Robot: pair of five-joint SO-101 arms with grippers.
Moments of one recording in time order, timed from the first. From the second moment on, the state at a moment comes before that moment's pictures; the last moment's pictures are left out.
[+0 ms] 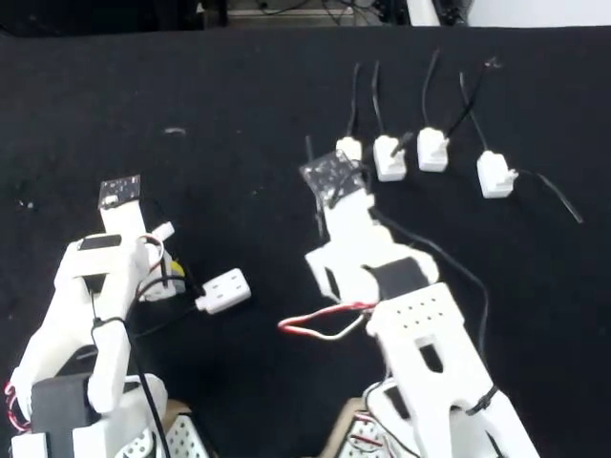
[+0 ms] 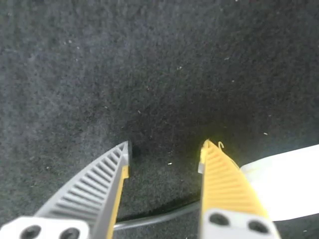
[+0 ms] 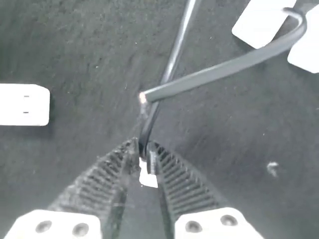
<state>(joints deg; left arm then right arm) -13.6 -19.3 56.6 49.8 0.7 -19.2 -43.9 57.9 54.9 8.1</state>
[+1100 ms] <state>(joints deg) -13.6 -19.3 56.6 49.8 0.7 -21.2 -43.9 64.9 54.1 22.7</state>
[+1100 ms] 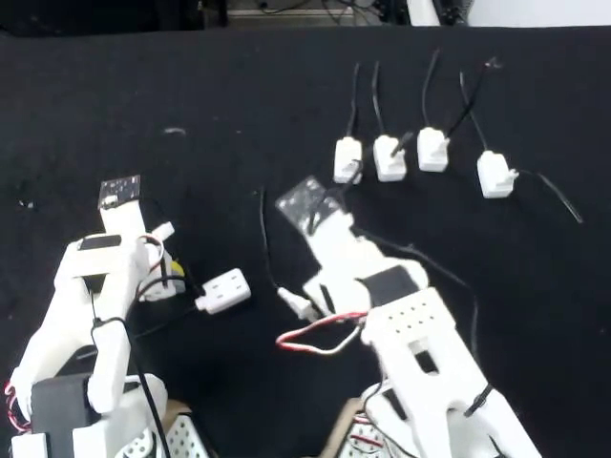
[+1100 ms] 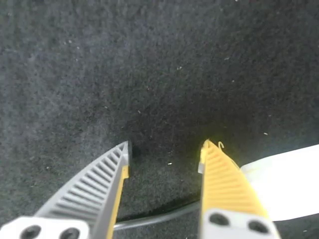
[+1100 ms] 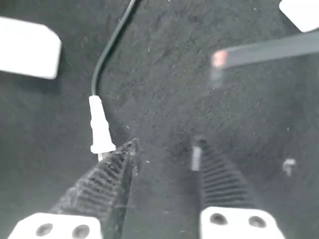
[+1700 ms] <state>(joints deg) -15.7 -19.6 56.7 49.8 0.7 -31.9 -43.9 77.8 39.4 30.8</state>
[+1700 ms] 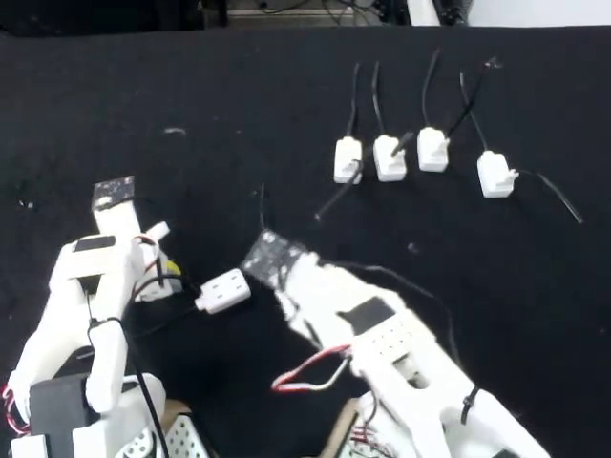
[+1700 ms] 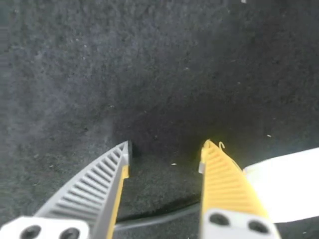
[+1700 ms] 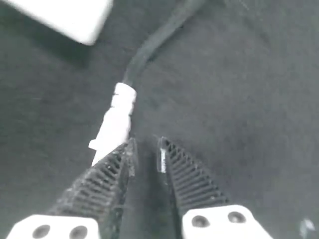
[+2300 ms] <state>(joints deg) -24.1 -19.6 56.7 49.6 0.7 -38.1 -43.9 59.4 54.4 15.5</state>
